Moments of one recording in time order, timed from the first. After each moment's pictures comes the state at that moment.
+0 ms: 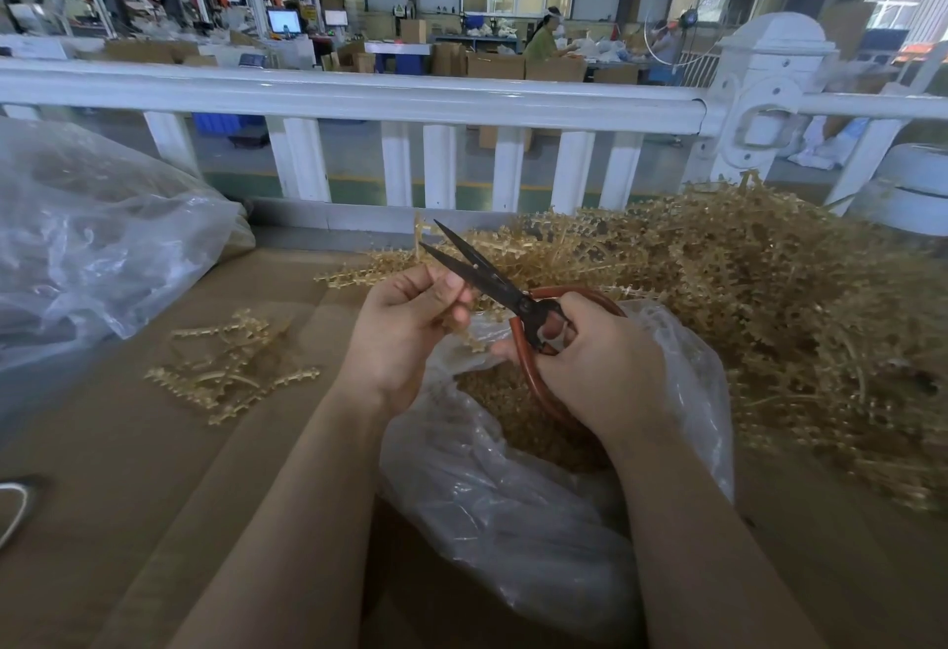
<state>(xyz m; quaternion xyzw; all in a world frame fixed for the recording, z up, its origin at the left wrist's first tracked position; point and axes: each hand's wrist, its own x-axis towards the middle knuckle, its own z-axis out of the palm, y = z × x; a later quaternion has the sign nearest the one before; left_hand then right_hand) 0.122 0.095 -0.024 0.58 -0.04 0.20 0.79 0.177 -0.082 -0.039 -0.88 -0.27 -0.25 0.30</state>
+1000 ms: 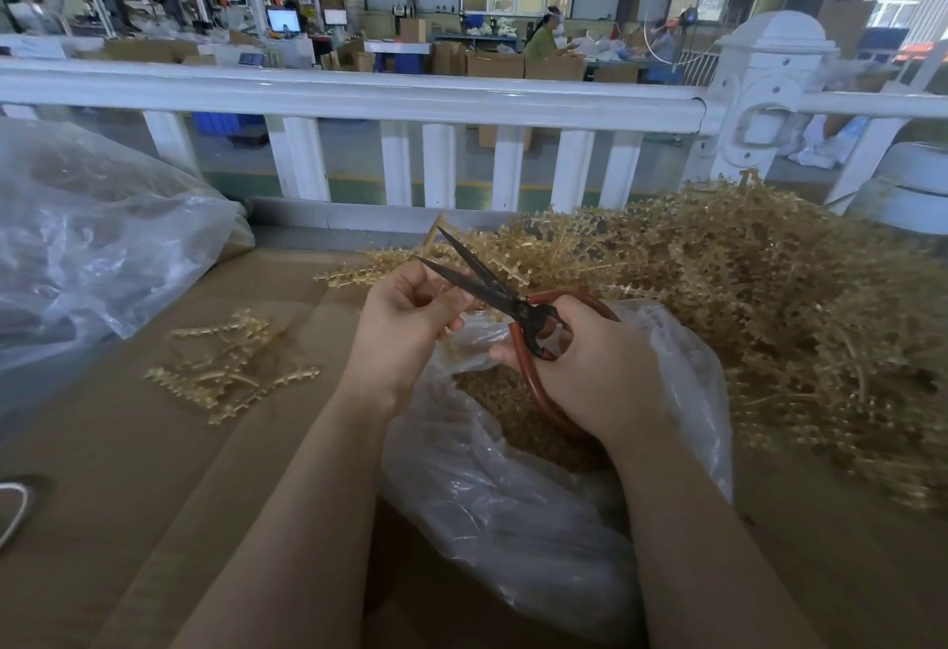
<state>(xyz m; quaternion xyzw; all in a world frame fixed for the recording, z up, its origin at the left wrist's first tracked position) 0.123 0.099 -0.028 0.68 0.01 0.27 0.68 0.174 -0.082 -0.037 -0.89 -0.28 -0.17 0.32</state>
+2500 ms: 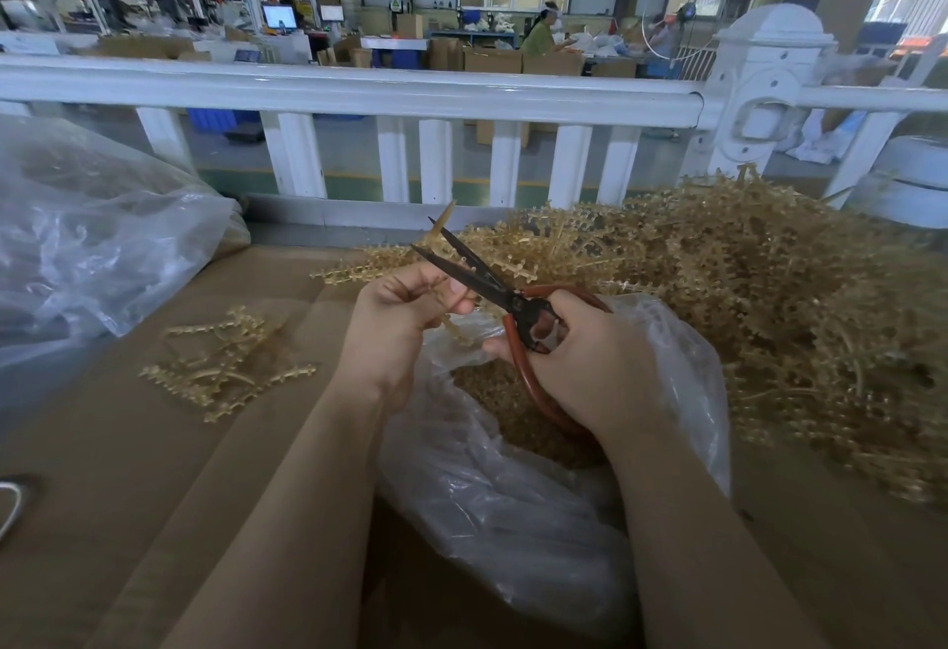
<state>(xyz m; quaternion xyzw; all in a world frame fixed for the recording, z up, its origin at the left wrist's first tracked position) 0.123 0.099 -0.029 0.63 -0.03 0.23 0.74 0.180 -0.079 -0.043 -0.89 -0.27 -0.18 0.32</state>
